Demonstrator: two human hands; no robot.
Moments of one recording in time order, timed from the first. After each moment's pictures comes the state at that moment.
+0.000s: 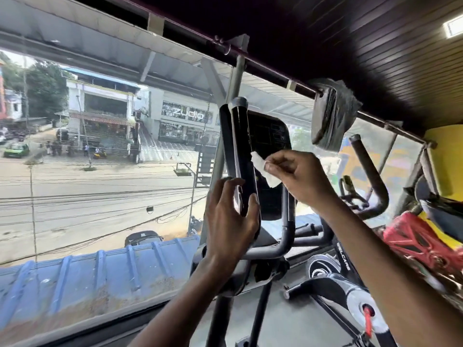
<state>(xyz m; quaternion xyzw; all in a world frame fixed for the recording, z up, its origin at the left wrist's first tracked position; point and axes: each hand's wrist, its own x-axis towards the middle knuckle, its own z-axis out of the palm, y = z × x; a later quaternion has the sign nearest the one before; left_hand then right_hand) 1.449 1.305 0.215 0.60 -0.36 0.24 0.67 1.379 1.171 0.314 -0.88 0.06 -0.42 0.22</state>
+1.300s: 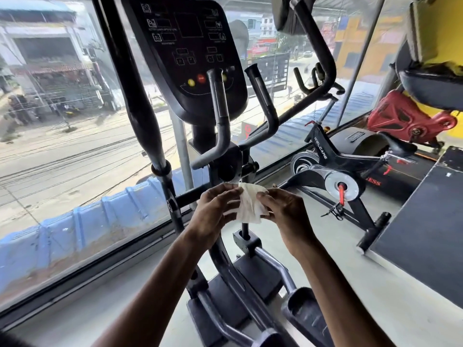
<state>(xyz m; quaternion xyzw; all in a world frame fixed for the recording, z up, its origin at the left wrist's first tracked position) 1.307 1.263 0.083 0.50 -0.28 -0.45 0.69 1.170 1.172 0.073 -0.61 0.29 -0.39 0.63</state>
